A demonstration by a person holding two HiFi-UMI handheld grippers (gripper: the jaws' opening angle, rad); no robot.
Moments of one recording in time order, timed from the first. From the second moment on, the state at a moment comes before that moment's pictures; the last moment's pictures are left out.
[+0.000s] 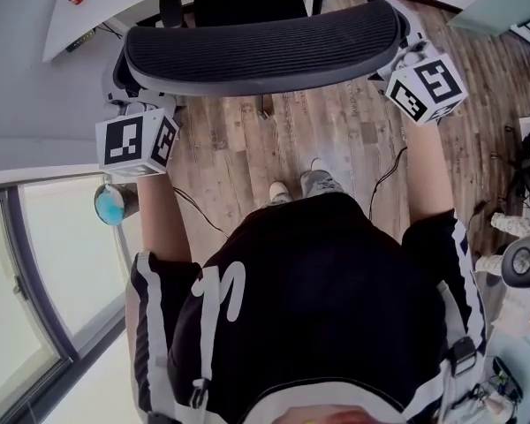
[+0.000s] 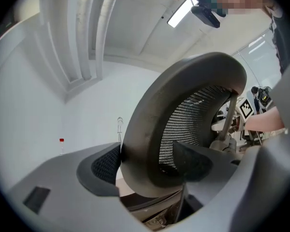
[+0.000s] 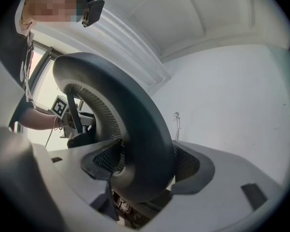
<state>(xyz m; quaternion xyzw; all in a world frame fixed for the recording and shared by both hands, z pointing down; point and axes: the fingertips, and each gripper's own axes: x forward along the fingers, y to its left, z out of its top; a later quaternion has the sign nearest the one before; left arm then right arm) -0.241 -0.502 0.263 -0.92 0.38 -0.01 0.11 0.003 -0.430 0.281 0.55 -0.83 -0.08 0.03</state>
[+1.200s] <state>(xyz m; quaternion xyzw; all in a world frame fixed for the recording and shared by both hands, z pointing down) -0.262 -0.453 0.299 -0.92 0.38 0.02 0.07 0.001 -0.368 0.300 0.63 -0.77 -0.06 -0.02</state>
